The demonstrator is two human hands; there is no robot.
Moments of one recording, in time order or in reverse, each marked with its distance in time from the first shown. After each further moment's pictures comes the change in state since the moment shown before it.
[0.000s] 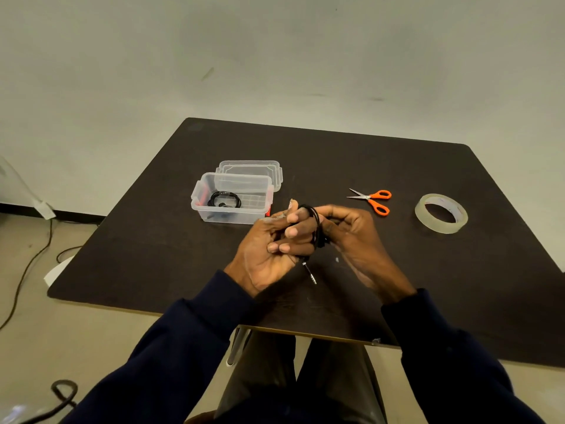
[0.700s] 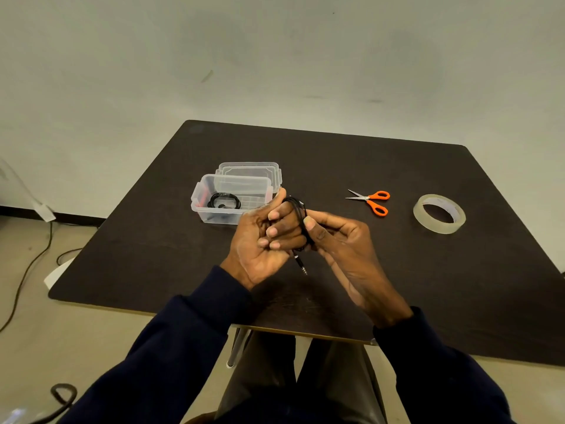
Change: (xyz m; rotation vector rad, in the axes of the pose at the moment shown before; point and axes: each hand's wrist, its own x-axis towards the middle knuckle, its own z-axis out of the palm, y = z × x) left_hand -0.002 0.010 0.008 0.073 0.013 0.112; right_hand -0.024 -0.014 0.030 0.232 0.089 0.030
